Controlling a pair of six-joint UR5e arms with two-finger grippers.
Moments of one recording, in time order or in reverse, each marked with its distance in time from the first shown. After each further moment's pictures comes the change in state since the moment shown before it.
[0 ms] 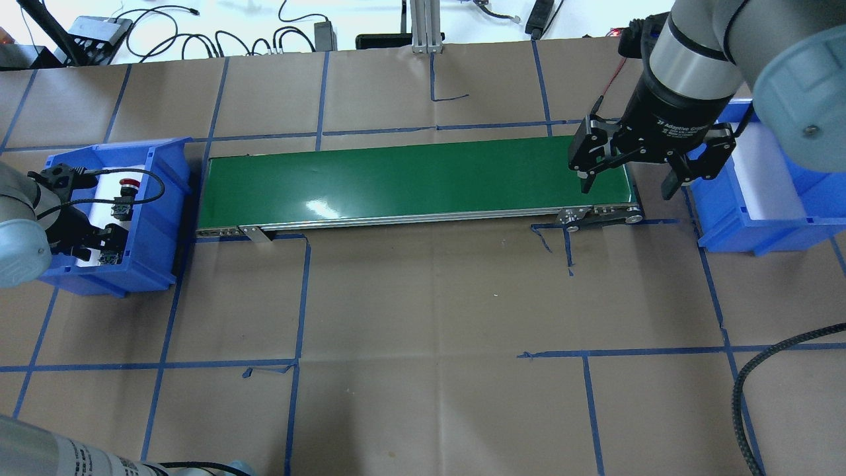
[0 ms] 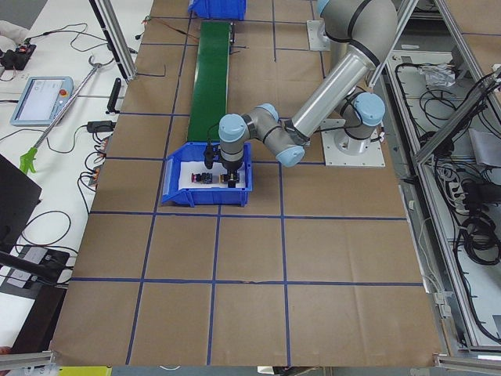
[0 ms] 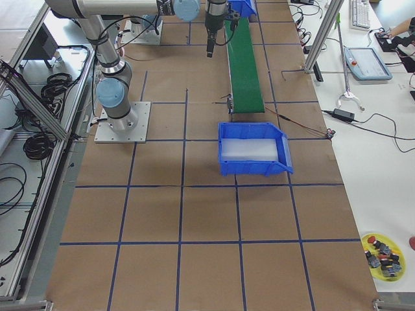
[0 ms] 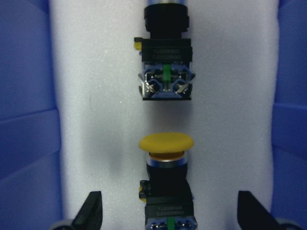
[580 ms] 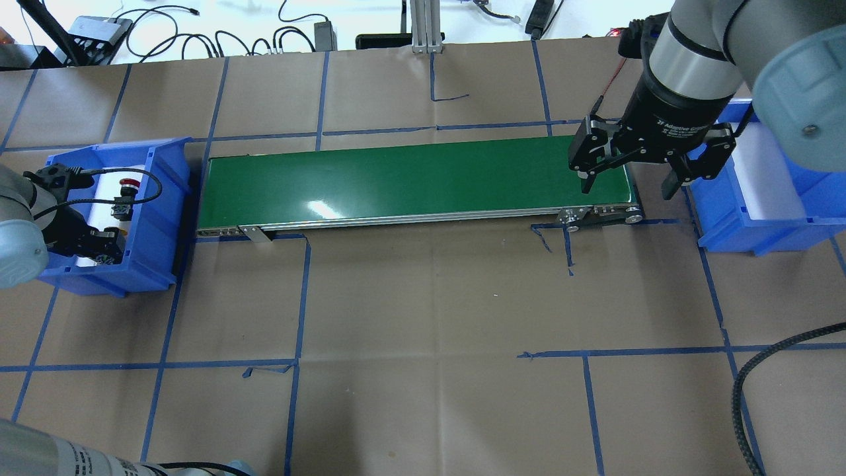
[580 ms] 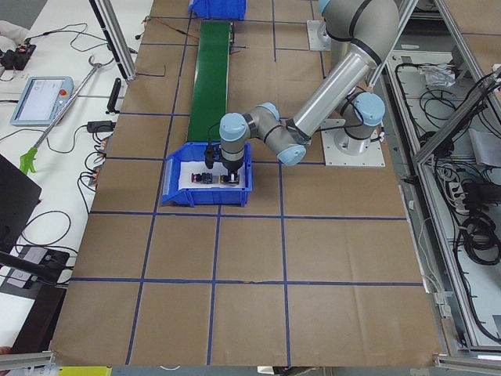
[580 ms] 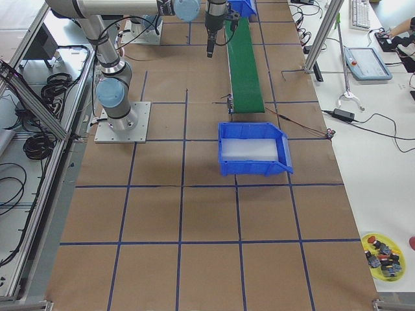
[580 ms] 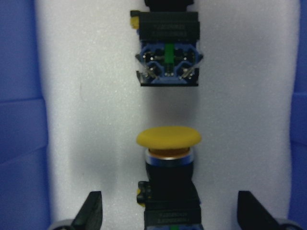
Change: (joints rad) left arm 0.000 0.017 0.002 -0.010 0.004 -0.002; right arm 0.000 0.001 0.000 0.000 -0.002 -0.001
